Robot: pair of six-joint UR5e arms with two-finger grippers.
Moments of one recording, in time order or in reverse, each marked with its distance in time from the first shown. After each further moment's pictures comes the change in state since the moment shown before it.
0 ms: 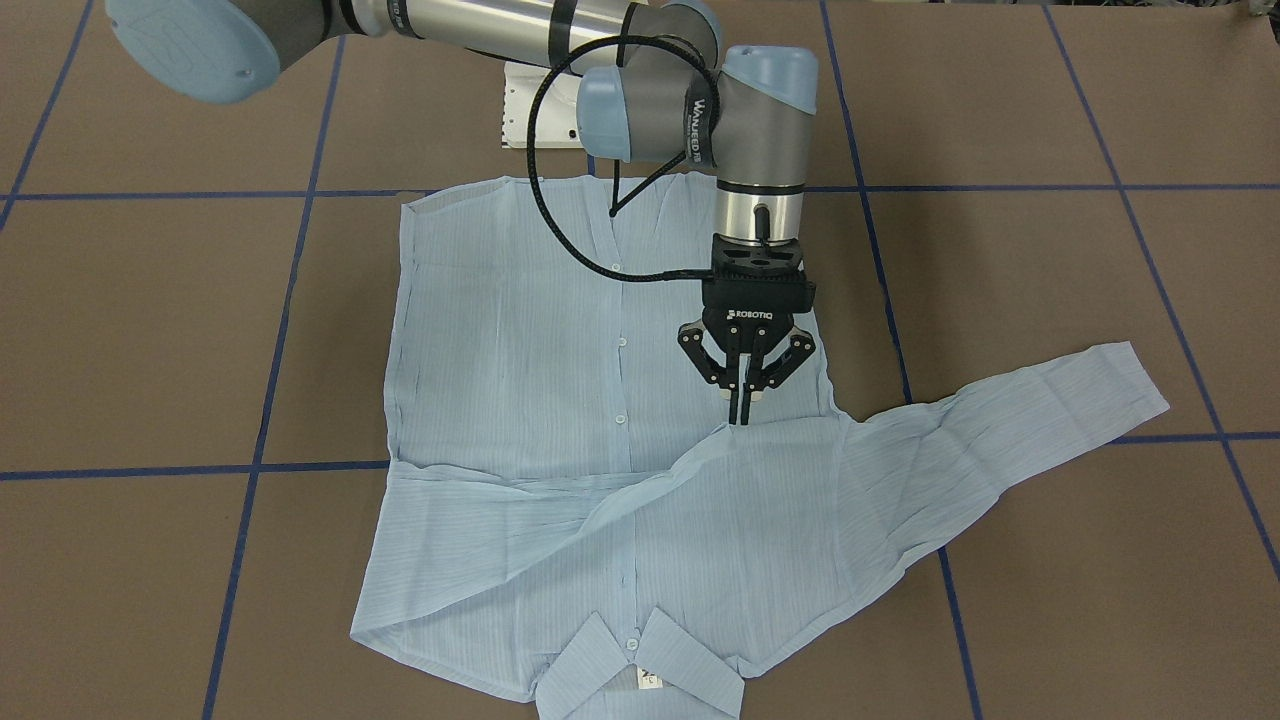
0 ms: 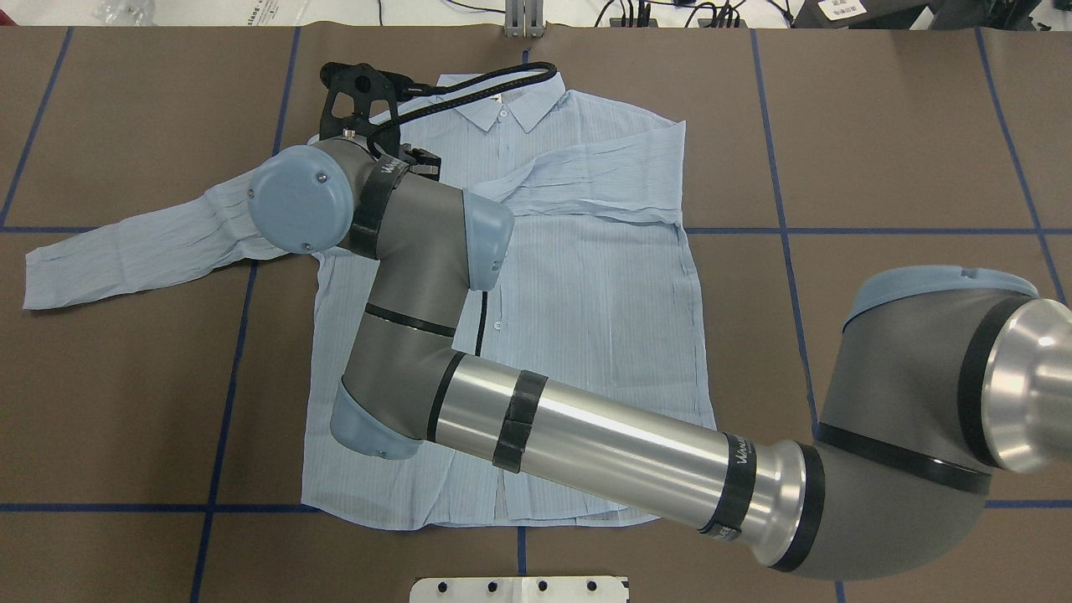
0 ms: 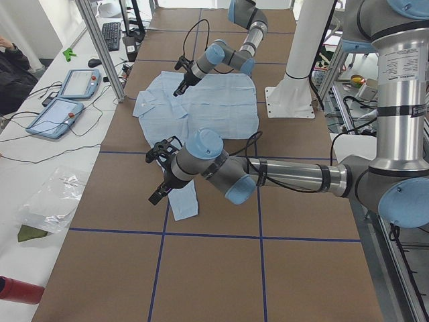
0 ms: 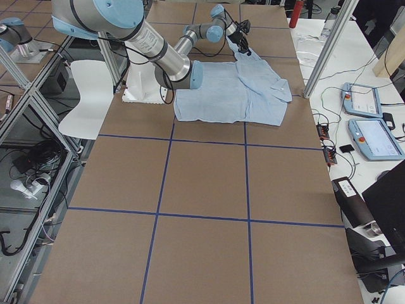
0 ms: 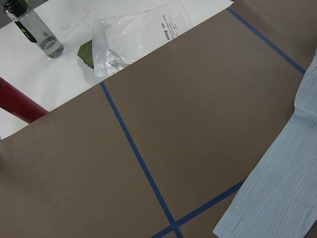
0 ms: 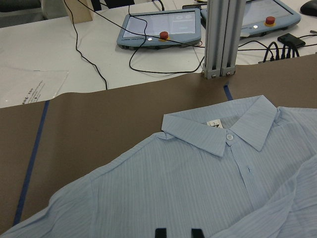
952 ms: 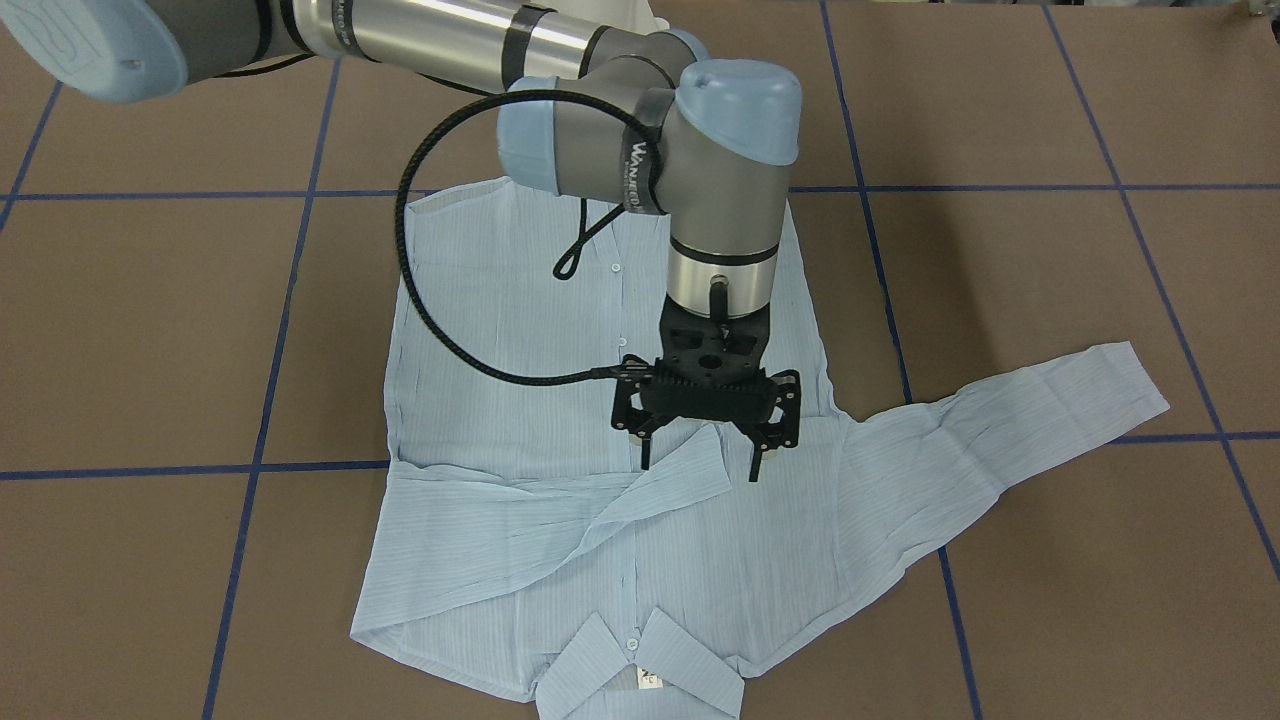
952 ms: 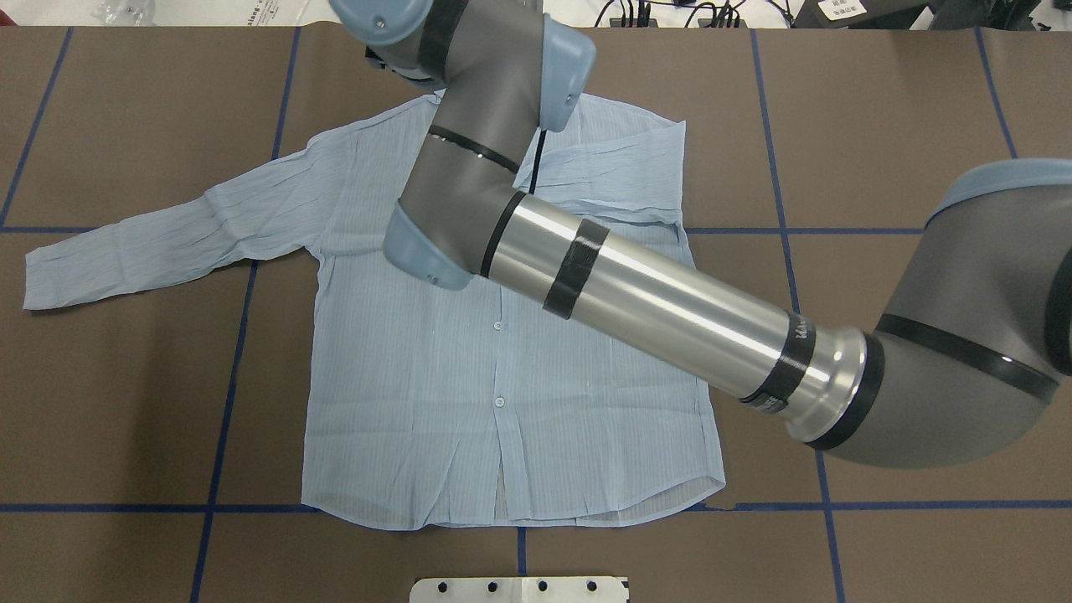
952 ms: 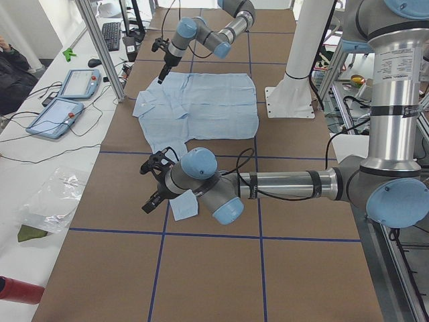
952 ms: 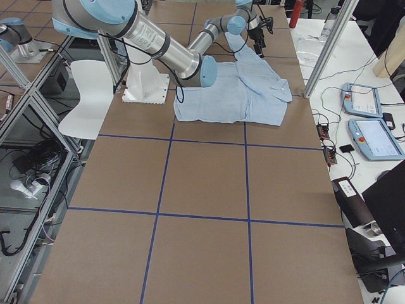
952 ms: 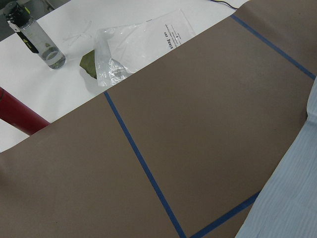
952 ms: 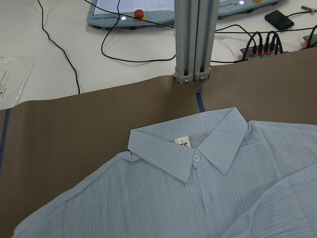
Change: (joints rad) left arm 0.065 -0.054 0.212 -0.324 0.005 -0.197; right arm 0.238 -0.037 0.073 -0.102 0.426 -0.136
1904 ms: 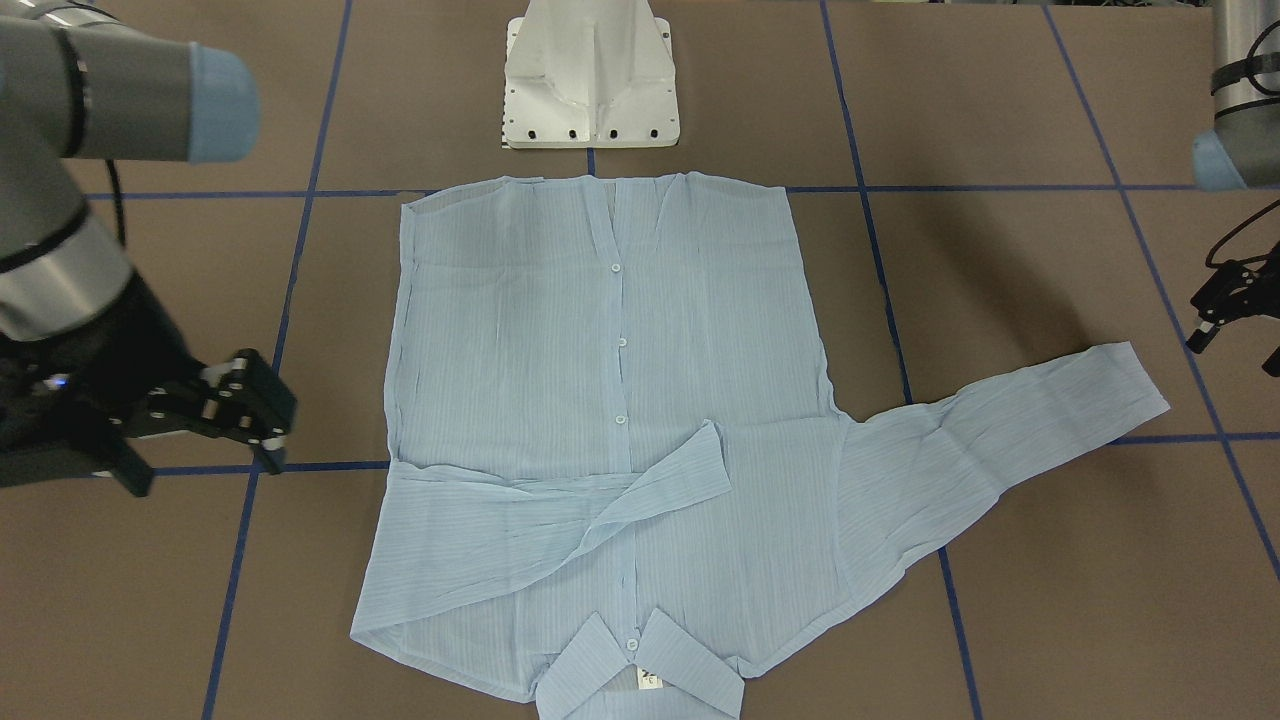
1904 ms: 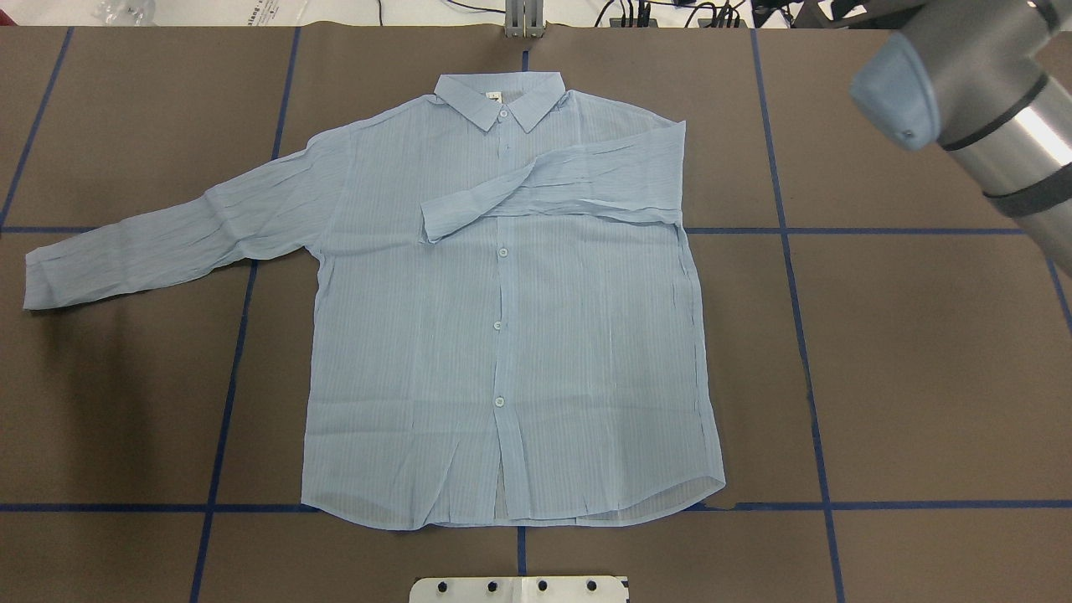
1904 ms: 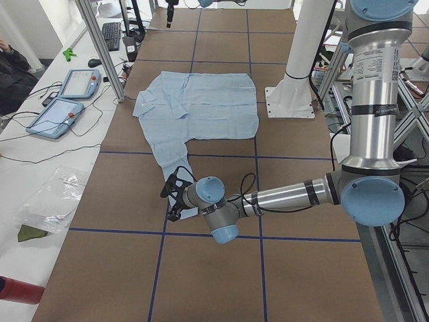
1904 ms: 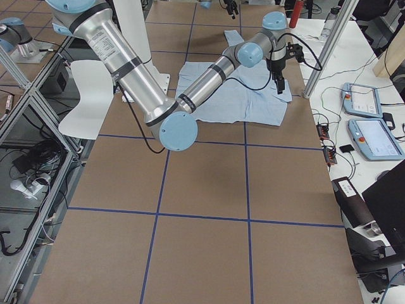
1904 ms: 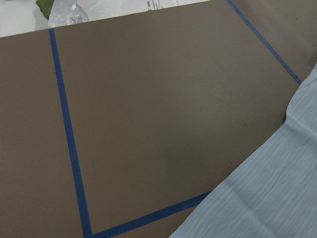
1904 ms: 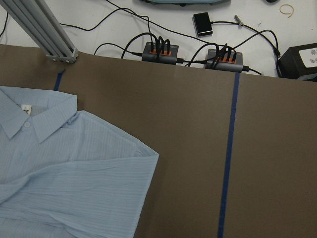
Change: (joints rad) left arm 0.304 0.010 0.265 -0.462 0.165 -0.528; right arm 0.467 -0.605 0.576 -0.106 0.553 -0.684
